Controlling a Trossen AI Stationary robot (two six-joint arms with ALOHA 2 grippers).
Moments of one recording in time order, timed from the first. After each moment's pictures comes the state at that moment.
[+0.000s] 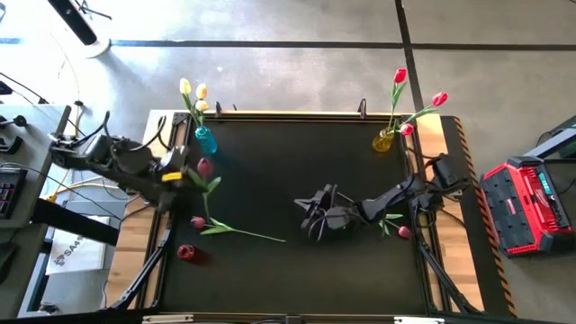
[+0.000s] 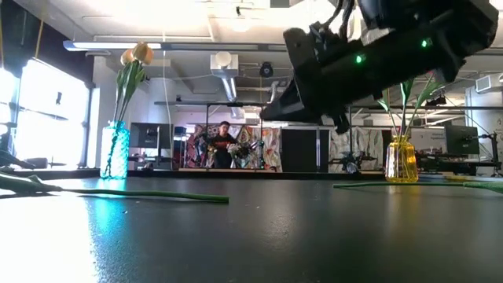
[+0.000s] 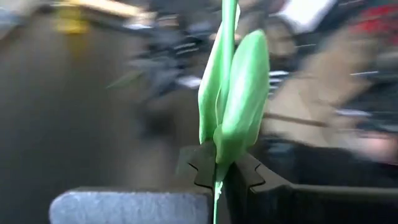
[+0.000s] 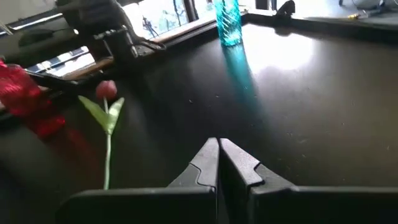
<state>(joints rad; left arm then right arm) -0.32 0.67 1.05 -0.84 -0.13 -0.38 0.30 1.81 0.74 0.69 0.70 0.52</state>
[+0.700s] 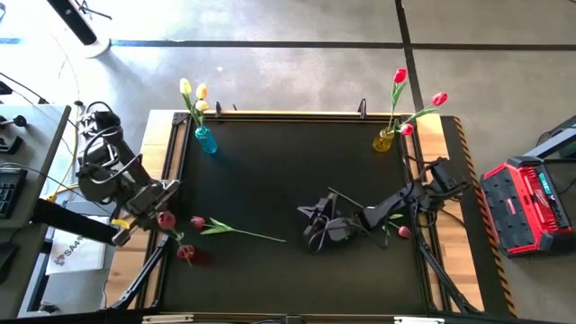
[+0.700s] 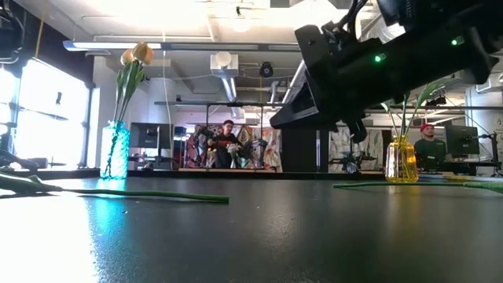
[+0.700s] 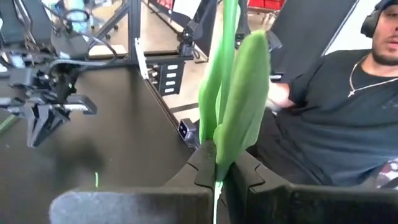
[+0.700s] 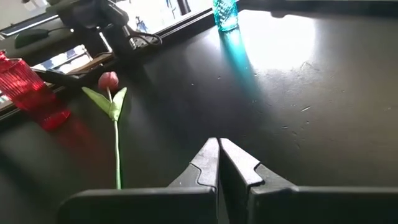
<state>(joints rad) -0.97 0.70 1.06 -0.69 -0.34 -0.33 0.39 1.83 0.74 0.64 0.78 0.66</state>
